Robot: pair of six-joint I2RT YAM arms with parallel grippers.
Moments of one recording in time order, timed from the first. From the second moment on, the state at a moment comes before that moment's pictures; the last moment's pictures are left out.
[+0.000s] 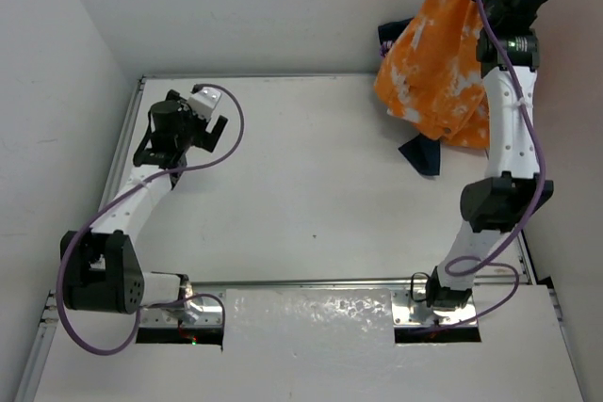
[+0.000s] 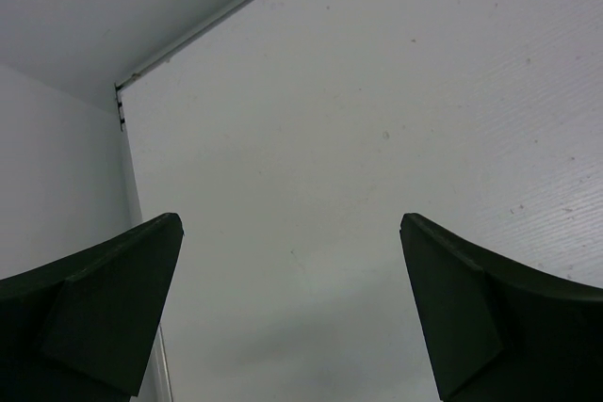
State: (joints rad) left arm -0.05 1.30 0.89 0.01 0.06 0.48; right arm -0.09 1.85 2.20 -0.18 0.08 0.15
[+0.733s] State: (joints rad) left arm 0.12 1.24 0.97 0.03 -0.04 0.10; right arm 0.56 1.75 2.26 0.21 -0.26 0.33
